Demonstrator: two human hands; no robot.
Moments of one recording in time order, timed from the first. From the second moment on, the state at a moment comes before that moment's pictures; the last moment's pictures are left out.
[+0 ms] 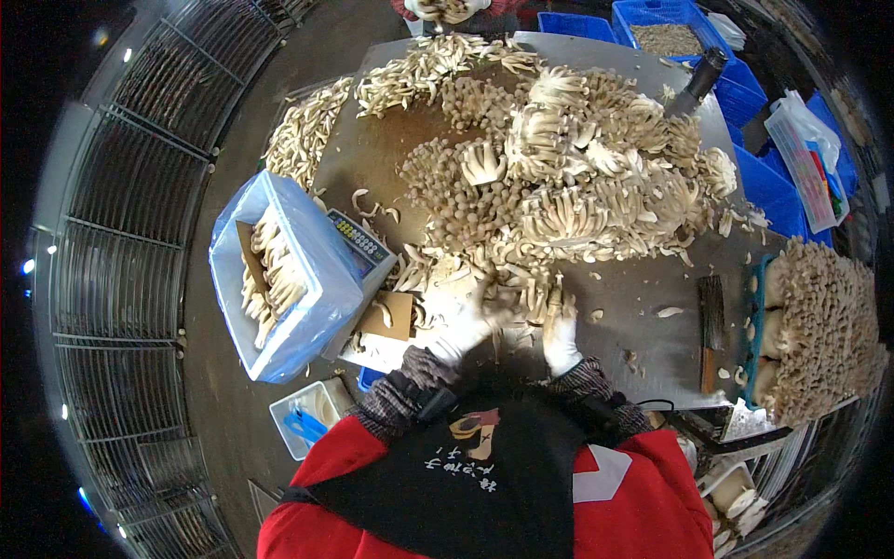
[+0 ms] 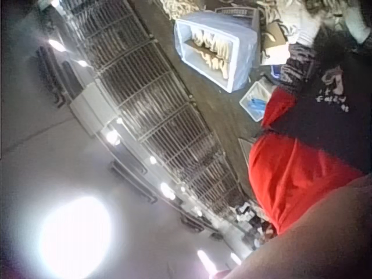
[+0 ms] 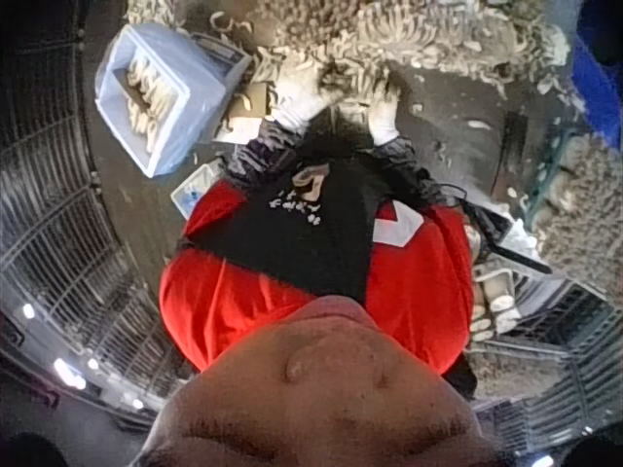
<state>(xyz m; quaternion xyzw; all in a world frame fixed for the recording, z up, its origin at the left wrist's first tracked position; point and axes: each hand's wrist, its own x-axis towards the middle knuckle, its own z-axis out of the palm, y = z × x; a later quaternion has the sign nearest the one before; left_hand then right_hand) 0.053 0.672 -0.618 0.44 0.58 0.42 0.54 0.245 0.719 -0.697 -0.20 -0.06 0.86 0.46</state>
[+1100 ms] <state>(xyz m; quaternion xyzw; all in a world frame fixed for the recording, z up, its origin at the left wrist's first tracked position) 0.088 0.664 -0.591 0.17 0.41 0.69 0.57 0.215 0.714 -0.633 -0.40 -0.68 0.41 0.46</state>
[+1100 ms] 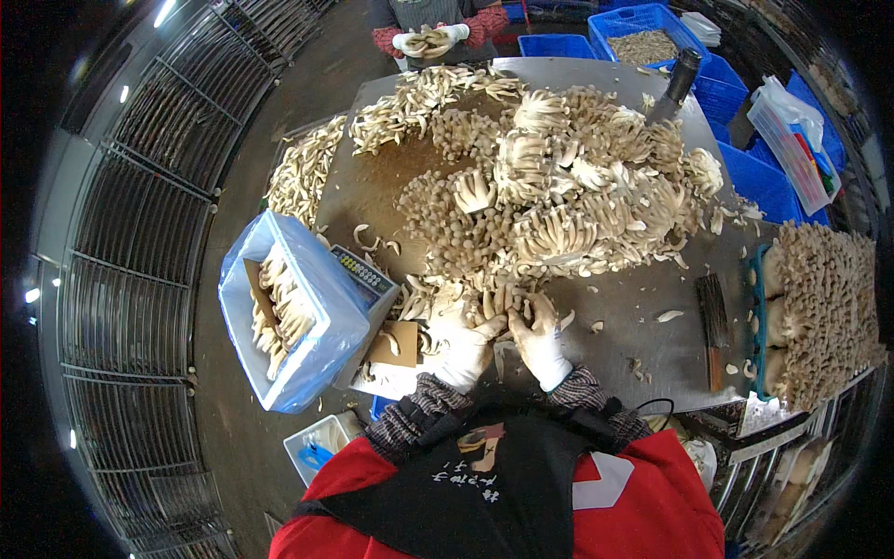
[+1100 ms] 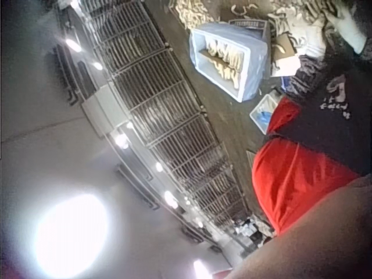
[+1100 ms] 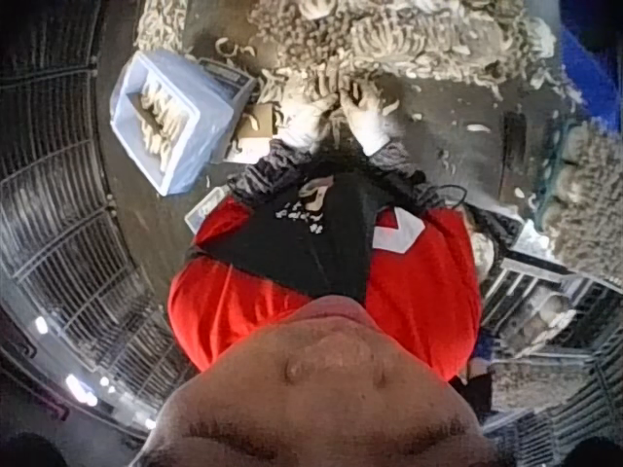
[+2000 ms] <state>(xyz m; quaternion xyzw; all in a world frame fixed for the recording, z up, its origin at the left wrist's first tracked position) 0.081 0.653 -0.573 0.21 0.45 0.65 0.58 0.218 0.717 -0.575 -0.29 -0.74 0.38 0.47</state>
